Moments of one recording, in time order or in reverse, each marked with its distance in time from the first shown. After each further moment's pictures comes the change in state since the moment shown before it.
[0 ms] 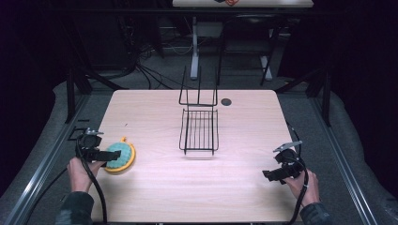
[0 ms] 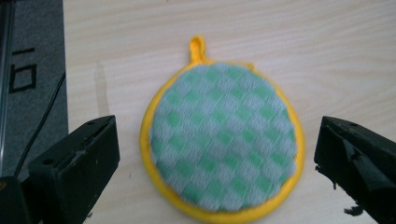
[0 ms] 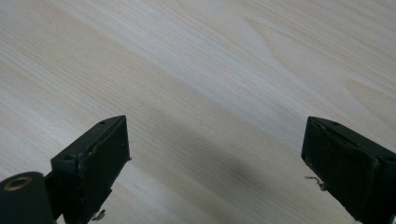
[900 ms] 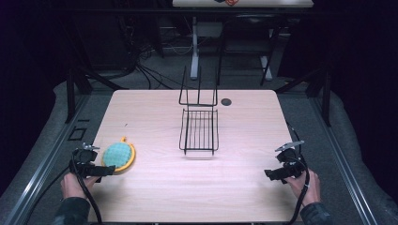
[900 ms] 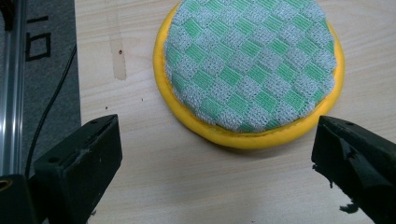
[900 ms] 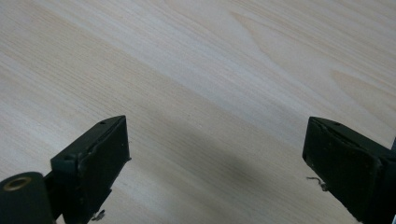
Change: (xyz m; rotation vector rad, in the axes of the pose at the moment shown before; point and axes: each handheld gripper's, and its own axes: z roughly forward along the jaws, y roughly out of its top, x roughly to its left) left arm 0.002 -0.049 -0.004 0.099 0.064 -0.014; right arm -0.006 -0.002 0.000 0.003 -0.022 0.035
